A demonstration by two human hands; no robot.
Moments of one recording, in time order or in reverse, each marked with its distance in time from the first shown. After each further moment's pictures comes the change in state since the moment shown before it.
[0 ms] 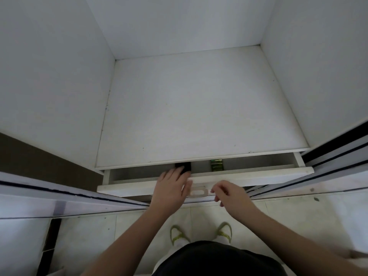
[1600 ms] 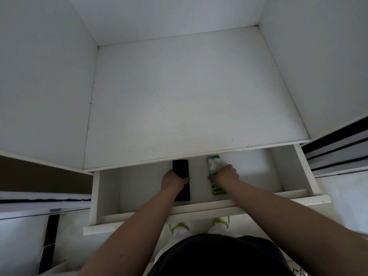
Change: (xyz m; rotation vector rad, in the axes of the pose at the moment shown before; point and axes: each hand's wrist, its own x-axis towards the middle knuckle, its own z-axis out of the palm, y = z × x) left_hand 0.049 -0.004 0.078 -0.478 -0.625 -0.896; right_hand 0.140 0.062 0.033 -0.249 0.164 0.614
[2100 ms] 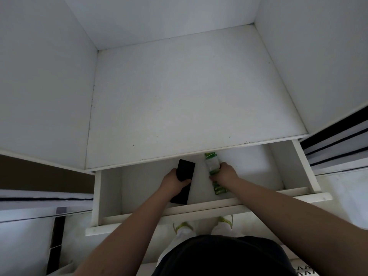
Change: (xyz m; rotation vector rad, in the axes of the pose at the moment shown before) left_hand -0.022 -0.010 -0.013 -0.054 -0.054 0.229; right_hand 0.000 0.016 -0.006 0.110 -0.133 -0.297
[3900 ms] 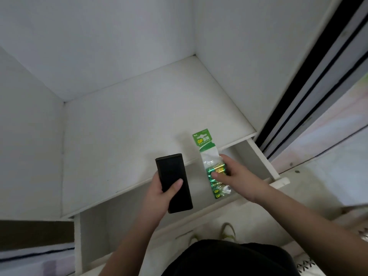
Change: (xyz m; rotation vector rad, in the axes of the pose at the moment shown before) left_hand -0.129 0.107 -0.033 -0.517 0.052 0.427; right_hand -0.143 0.032 -0.125 0.638 -0.049 -0.510
